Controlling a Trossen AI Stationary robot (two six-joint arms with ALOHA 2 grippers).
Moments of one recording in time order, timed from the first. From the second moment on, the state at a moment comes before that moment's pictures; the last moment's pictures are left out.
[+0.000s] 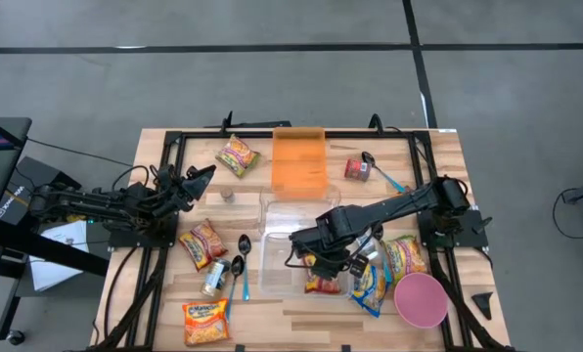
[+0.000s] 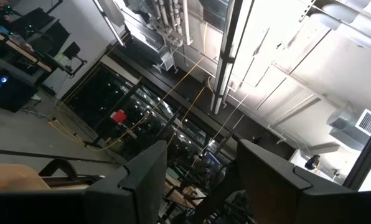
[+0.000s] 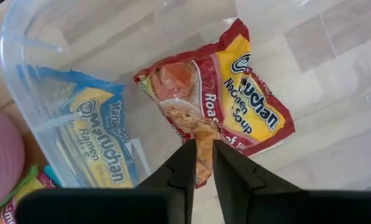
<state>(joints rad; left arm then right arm) -0.02 0.51 0.01 1.03 -0.45 -0.53 0.27 1.96 1.73 -1.24 -0.21 -0.80</state>
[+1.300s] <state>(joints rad) -0.02 0.51 0.01 1.02 -0.49 -0.53 0.26 1.52 1.28 -1.11 -0.18 0.04</state>
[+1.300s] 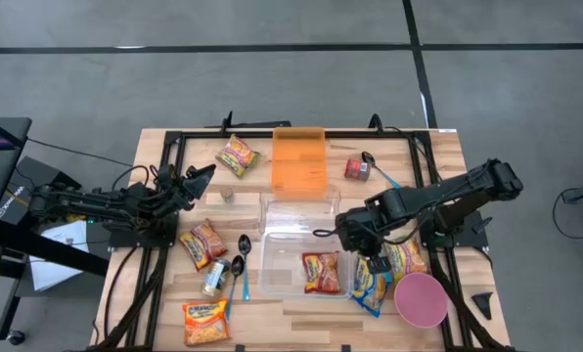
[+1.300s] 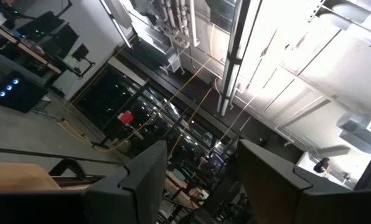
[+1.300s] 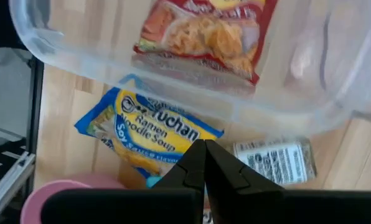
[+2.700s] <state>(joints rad) -0.02 0.51 0.01 1.02 -0.48 -0.53 0.19 1.30 1.28 -1.11 0.11 0.12</state>
